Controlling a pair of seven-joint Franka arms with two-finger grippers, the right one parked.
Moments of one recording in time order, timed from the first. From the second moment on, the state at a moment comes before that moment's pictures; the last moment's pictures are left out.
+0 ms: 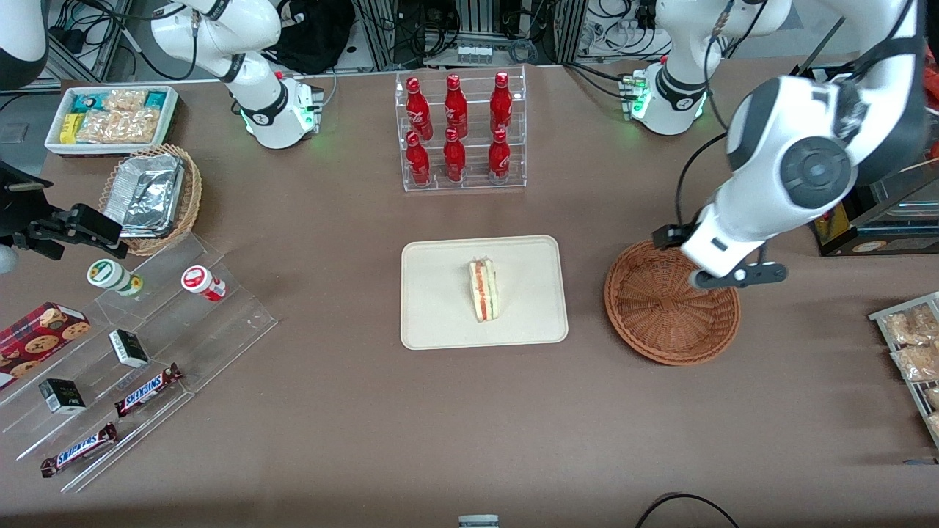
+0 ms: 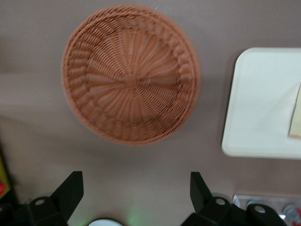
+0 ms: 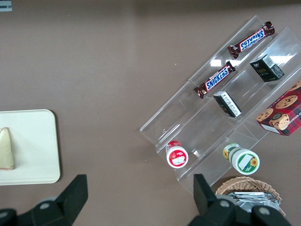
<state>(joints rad) -0.10 0.11 -0.17 -1.75 0.01 1.62 -0.30</state>
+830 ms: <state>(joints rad) 0.01 -0.05 -0.10 -1.66 0.01 1.42 -0.03</state>
